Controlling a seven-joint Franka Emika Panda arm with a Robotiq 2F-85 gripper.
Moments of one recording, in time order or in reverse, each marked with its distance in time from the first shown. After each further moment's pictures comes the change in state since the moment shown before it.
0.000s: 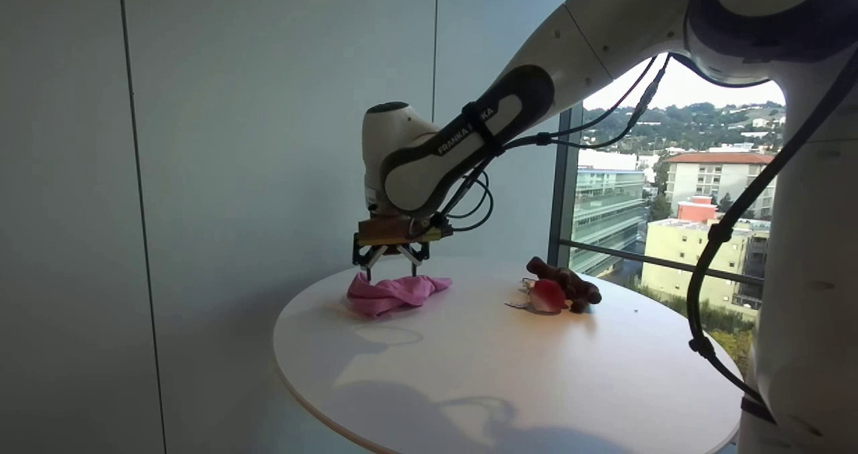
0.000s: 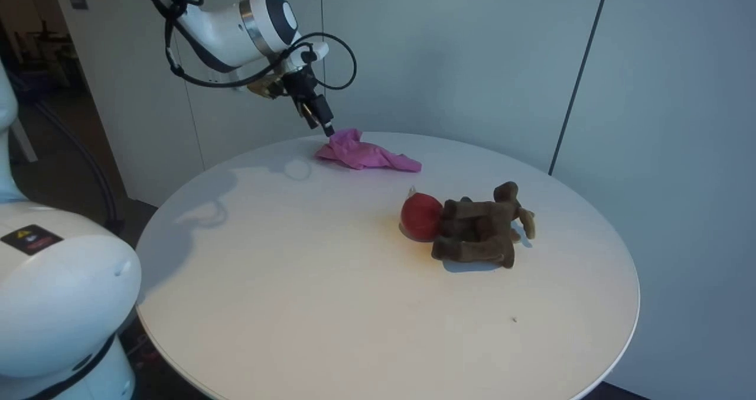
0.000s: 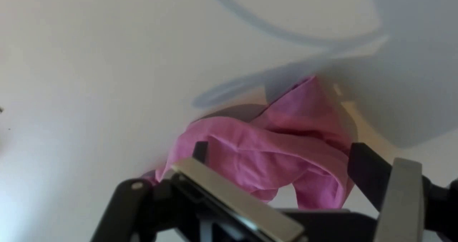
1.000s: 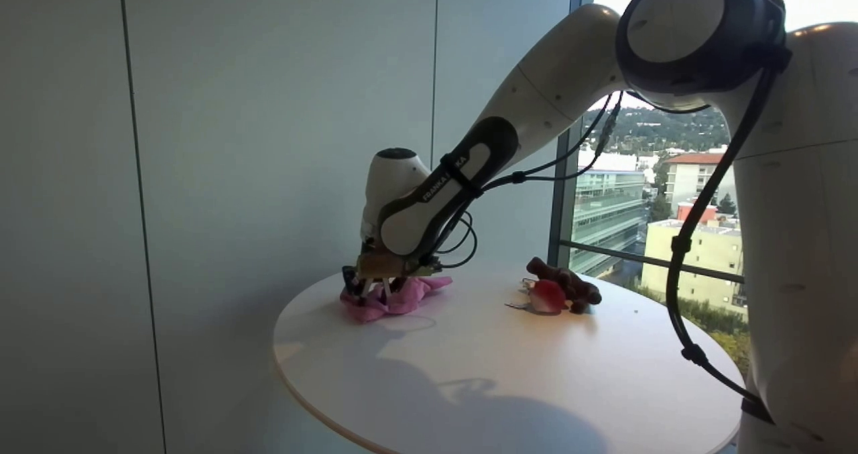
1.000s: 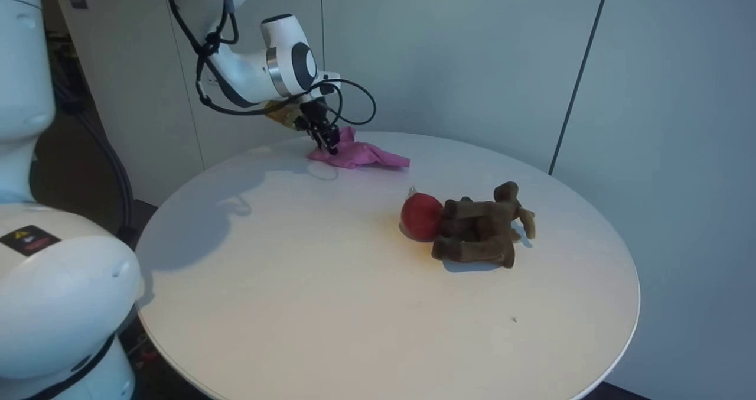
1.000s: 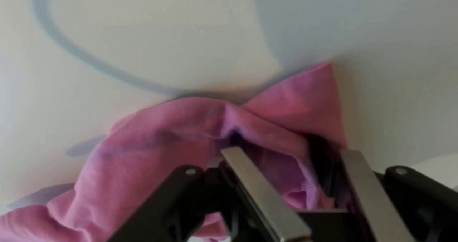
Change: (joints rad) arm -0.011 0.173 -0.037 0.011 0.077 0.306 -0.198
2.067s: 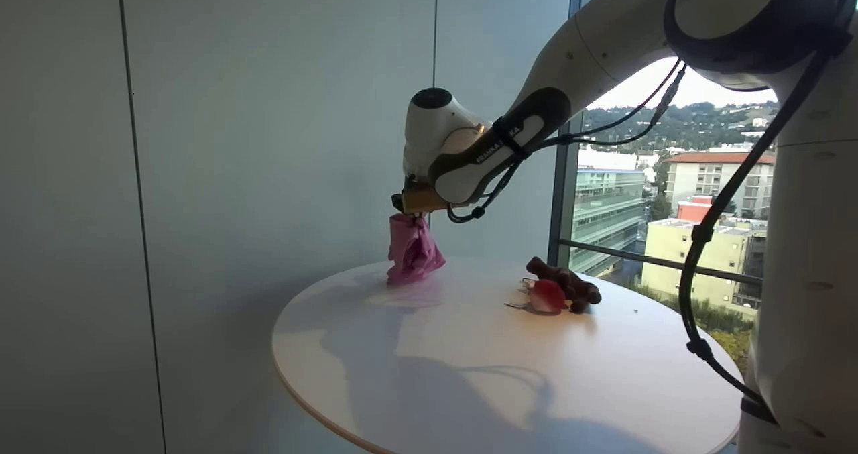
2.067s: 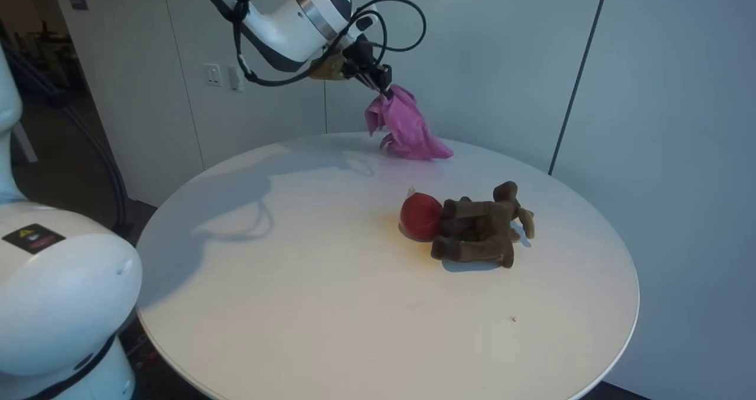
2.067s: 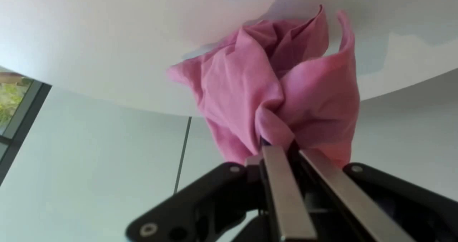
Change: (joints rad) arm 0.023 -0.161 -0.216 0.100 -0.436 -0.056 0.168
